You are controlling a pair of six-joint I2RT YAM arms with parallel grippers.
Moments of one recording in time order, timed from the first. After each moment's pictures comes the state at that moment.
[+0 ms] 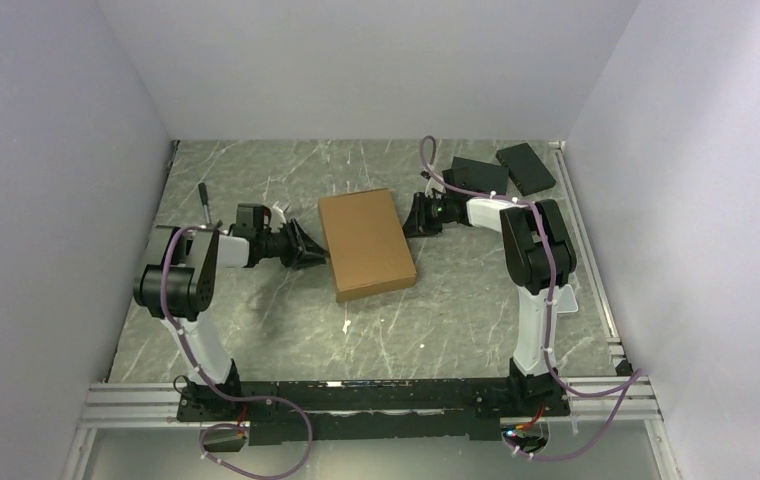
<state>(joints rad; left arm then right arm) -0.11 1.83 0.78 0.24 0.84 -0.77 0.27 2.09 1.30 -0.12 -0.68 0.32</state>
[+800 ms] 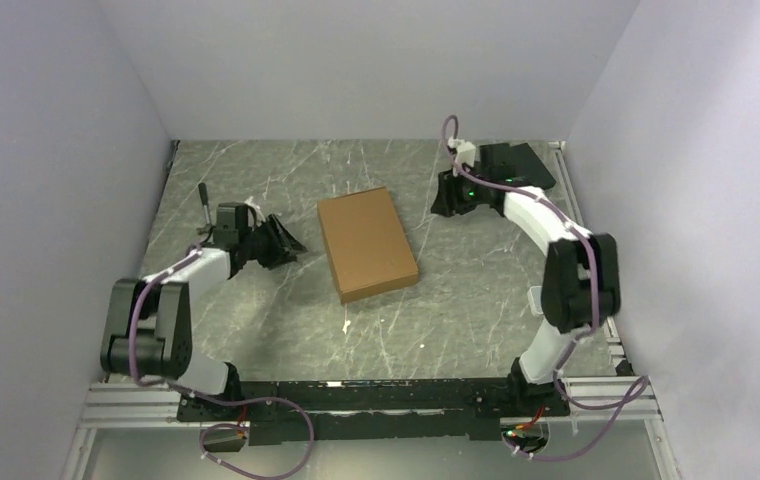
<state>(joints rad) -0.09 1.52 0.72 -0.03 0.48 -0.67 0.19 1.80 1.29 -0.33 -0.50 -0.06</state>
